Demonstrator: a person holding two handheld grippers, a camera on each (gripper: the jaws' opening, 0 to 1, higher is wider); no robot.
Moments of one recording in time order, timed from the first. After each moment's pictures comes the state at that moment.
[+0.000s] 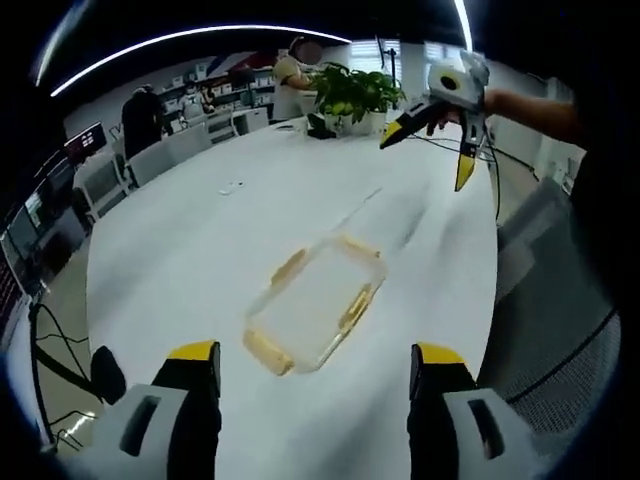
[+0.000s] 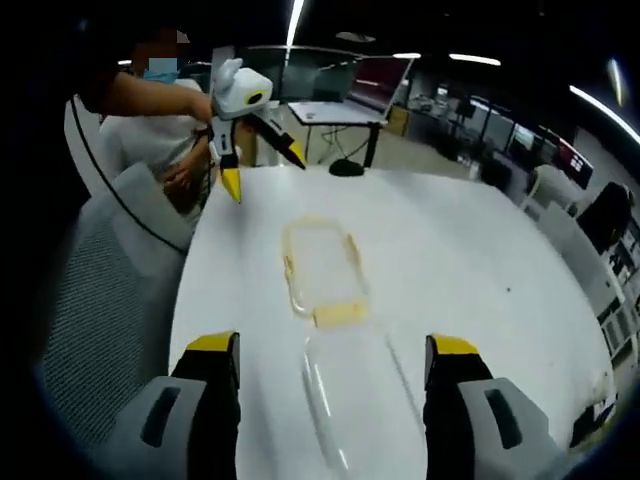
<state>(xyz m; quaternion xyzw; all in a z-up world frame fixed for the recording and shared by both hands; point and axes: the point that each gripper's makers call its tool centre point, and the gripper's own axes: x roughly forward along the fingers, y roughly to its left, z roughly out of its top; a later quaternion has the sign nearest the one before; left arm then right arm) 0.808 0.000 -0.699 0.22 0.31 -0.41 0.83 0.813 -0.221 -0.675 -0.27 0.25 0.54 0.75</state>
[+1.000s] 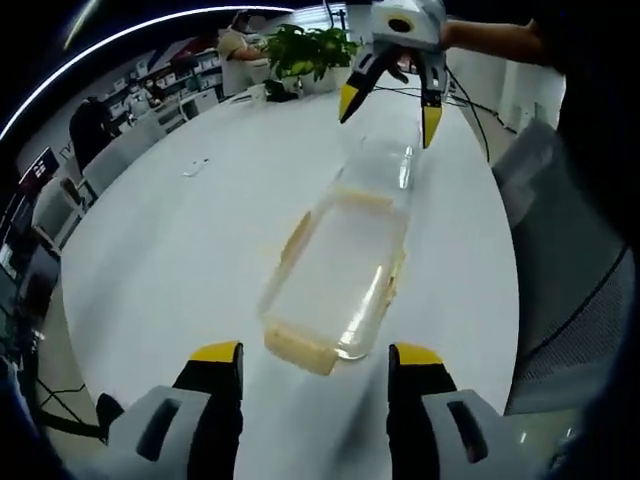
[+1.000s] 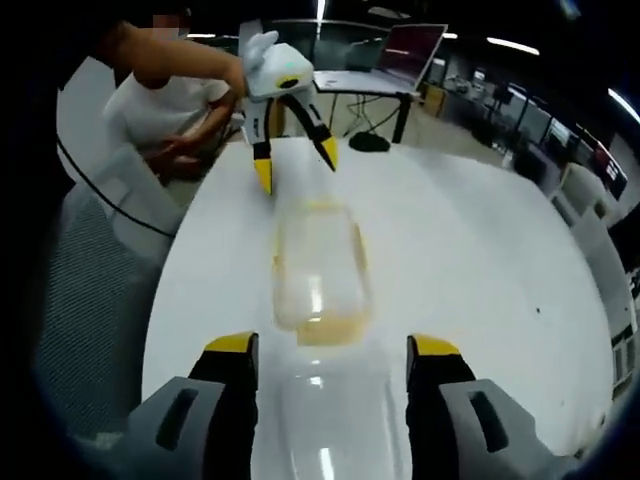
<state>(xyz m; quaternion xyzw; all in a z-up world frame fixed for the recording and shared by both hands) 0.847 0.012 -0.739 0.31 0.34 -0.48 0.75 0.847 -0.177 -0.710 -0.31 0.30 0.58 0.69</state>
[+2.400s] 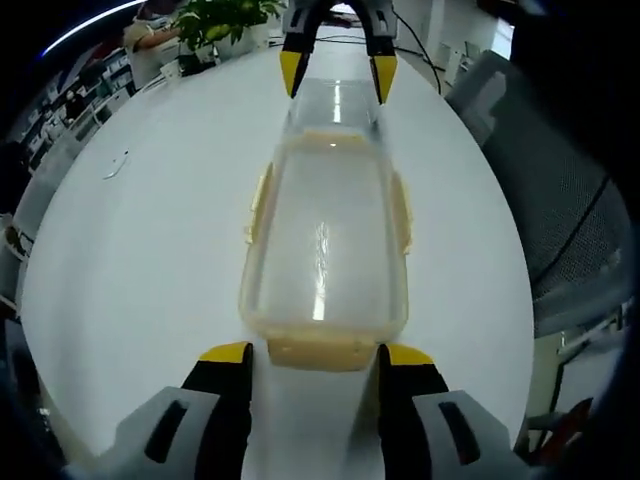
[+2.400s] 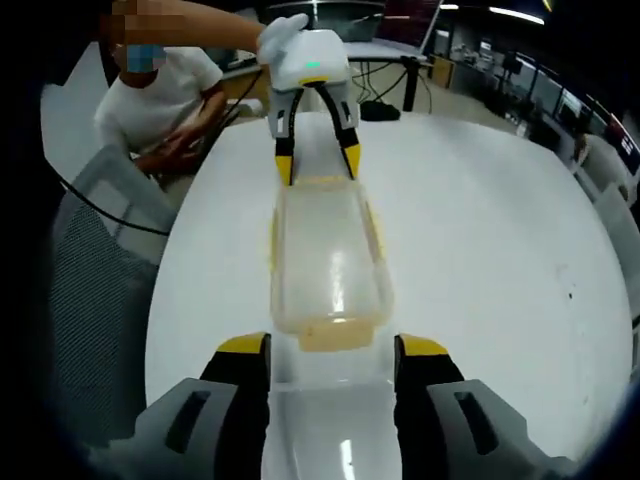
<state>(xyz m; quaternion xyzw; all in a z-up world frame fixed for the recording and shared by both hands) 0.866 0.003 -0.783 0.38 0.37 -0.58 0.62 0.849 -0.168 -0.740 -0.30 0.36 0.59 0.66</state>
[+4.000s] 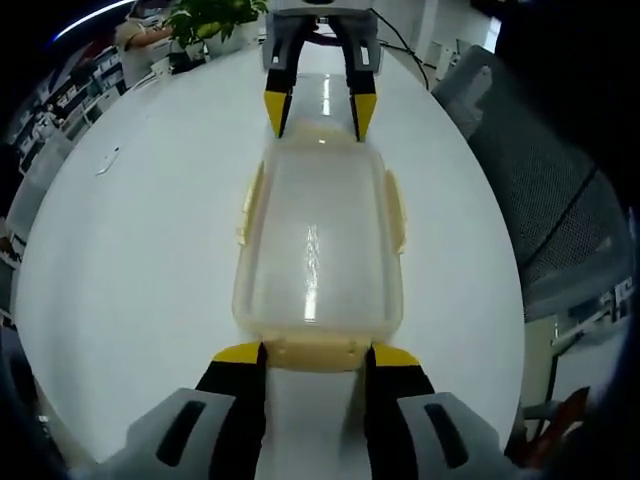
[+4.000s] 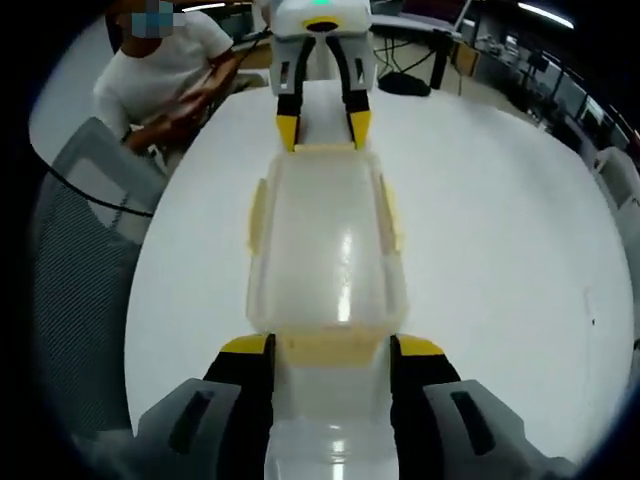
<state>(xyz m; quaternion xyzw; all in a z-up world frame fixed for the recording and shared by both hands) 0.855 0.017 -0.783 0.39 0.38 -0.59 0.60 0.850 -0.136 -0.782 -0.34 0.39 0.59 0.62</state>
